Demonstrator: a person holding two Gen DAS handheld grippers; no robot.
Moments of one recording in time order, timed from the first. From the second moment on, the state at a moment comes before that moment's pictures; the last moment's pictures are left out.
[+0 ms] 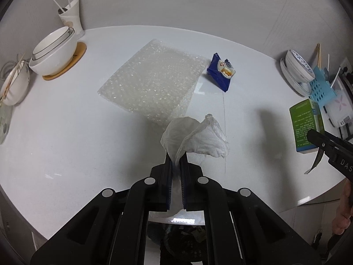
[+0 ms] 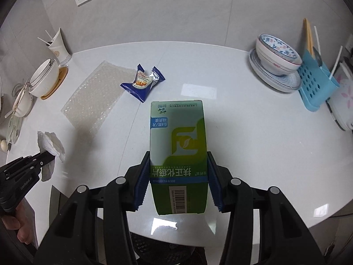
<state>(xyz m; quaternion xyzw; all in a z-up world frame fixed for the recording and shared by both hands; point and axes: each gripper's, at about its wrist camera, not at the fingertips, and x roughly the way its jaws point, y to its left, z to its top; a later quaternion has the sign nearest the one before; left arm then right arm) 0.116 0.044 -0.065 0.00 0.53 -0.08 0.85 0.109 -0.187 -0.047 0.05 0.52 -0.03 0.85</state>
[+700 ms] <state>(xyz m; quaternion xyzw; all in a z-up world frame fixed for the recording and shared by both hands) 0.034 0.033 -0.054 -0.02 0.53 -0.06 0.85 0.032 -0.186 -0.025 0.02 0.49 0.01 0.87</state>
